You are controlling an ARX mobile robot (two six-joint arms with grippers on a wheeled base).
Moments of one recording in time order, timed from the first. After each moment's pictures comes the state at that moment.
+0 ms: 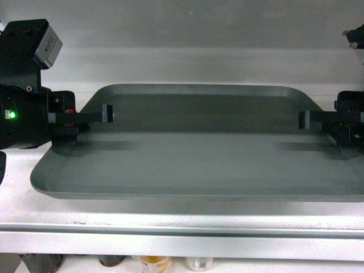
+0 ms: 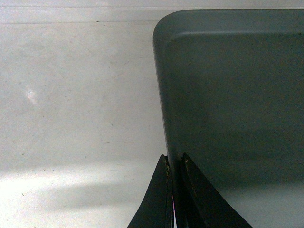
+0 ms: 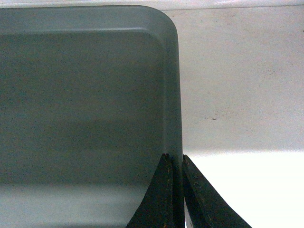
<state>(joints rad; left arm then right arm) -0.25 1.60 0.74 0.34 -0.10 -0.12 0.22 1.62 0.79 0.24 0.11 0.16</state>
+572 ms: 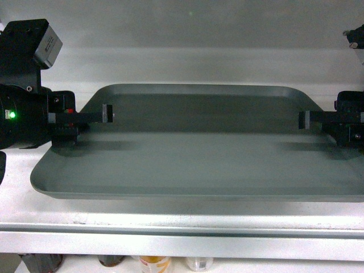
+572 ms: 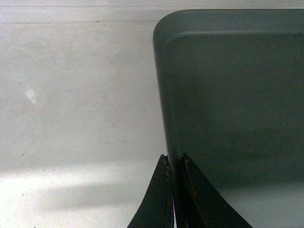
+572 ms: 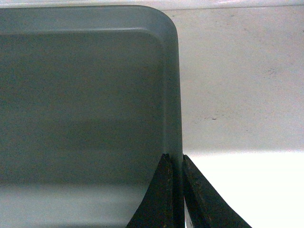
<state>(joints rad) -0.25 1.60 0.74 0.34 -0.10 -0.12 0.22 1.62 0.79 0.25 0.12 0.16</state>
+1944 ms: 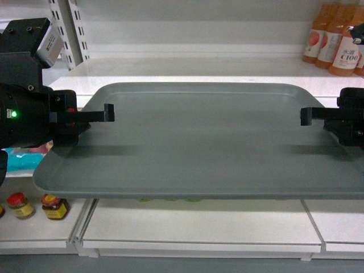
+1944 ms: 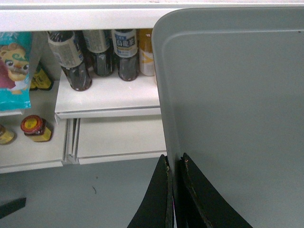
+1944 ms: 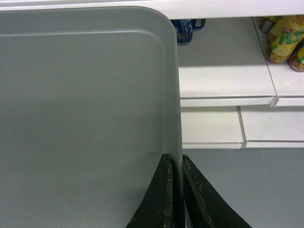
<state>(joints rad) -0.25 1.60 0.74 0.34 -0.10 -0.12 0.21 1.61 0.79 0.25 0.12 0.16</state>
